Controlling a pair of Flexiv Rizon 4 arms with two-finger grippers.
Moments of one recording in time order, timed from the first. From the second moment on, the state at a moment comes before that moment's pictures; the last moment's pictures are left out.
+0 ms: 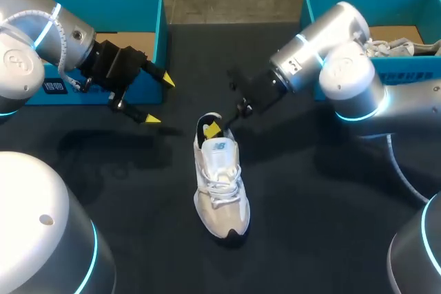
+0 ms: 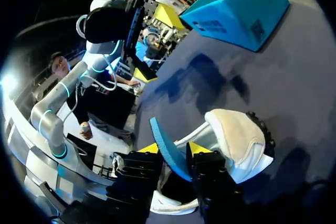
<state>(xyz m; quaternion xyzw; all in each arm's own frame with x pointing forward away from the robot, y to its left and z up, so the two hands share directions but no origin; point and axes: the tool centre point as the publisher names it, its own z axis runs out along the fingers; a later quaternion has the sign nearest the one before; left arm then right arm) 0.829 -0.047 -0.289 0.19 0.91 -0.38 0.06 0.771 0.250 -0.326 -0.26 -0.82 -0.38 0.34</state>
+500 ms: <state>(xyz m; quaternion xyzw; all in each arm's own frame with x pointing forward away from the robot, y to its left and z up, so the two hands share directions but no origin) 0.829 -0.047 -0.289 0.19 0.91 -0.38 0.06 0.770 0.250 -0.347 -0.28 -0.82 -0.32 0.40</state>
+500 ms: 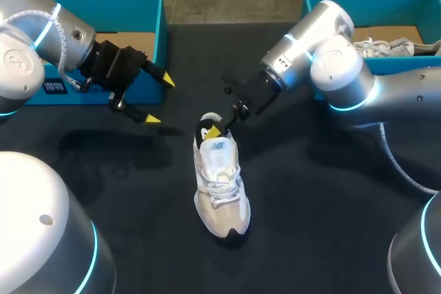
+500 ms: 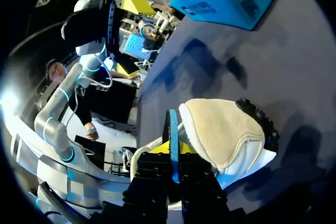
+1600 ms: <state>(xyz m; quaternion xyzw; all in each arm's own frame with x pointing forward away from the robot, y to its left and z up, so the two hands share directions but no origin) 0.829 -0.047 -0.289 0.19 0.91 -0.38 0.06 0.753 0.246 -0.347 -0.29 -0.82 -0.31 0.39</state>
